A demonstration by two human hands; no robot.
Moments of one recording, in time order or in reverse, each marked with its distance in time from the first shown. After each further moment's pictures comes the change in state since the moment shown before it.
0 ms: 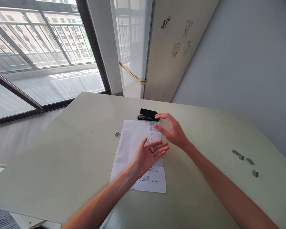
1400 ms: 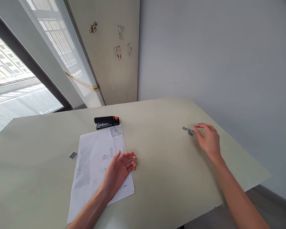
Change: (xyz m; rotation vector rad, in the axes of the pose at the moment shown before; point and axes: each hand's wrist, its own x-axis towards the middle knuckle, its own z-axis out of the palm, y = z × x) left_hand 0.007 -0.020 0.013 0.395 -0.104 -0.085; right_hand -0.214 0.075 -0.212 -0.723 0.658 0.611
